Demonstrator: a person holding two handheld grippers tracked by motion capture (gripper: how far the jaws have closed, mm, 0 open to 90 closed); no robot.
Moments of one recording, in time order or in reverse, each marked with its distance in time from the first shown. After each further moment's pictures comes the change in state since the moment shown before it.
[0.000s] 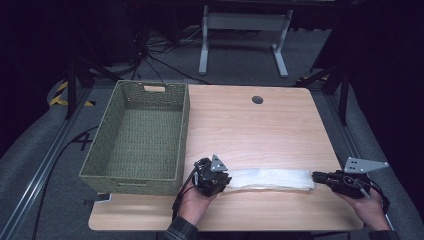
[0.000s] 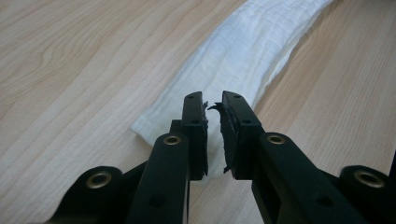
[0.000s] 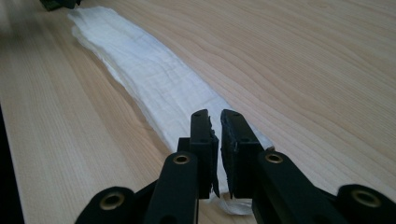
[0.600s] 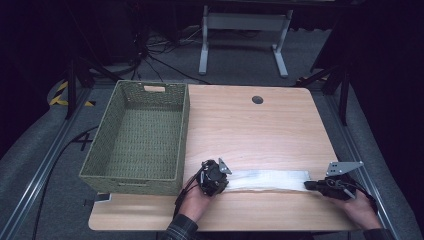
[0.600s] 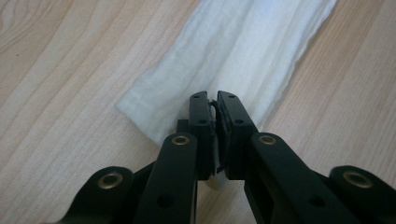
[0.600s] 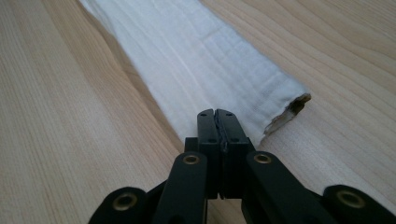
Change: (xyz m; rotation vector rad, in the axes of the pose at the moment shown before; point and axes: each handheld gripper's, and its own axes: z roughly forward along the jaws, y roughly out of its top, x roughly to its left) left arm 0.010 -0.005 0.024 0.191 0.006 0.079; right arm -0.002 -0.016 0.034 0.207 0.040 0.010
